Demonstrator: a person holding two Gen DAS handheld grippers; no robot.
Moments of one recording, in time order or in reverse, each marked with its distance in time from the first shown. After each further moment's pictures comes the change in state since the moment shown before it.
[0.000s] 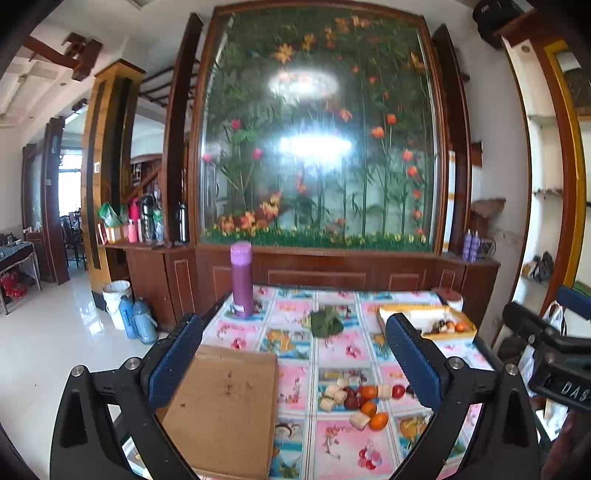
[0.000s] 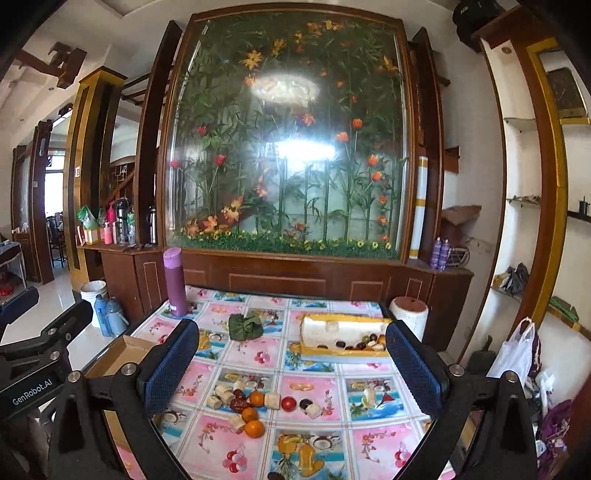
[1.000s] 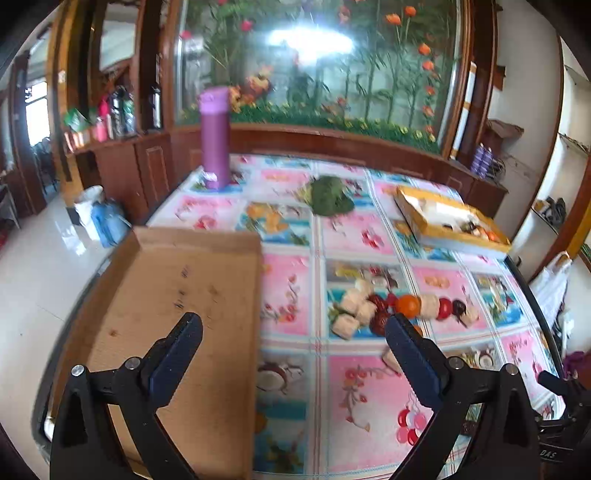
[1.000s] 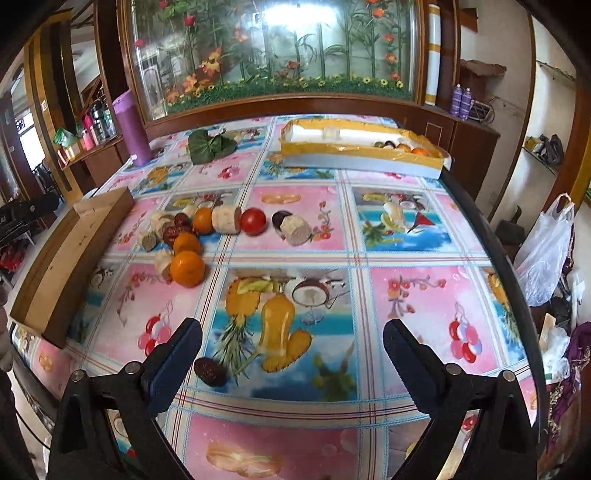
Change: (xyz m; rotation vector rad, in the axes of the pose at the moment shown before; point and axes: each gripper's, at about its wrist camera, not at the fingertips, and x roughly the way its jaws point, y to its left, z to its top) left arm 0.170 0.010 -0.109 -0.039 0.448 -0.081; right arm 0.138 -0.066 -0.185 0.098 0.563 0.080
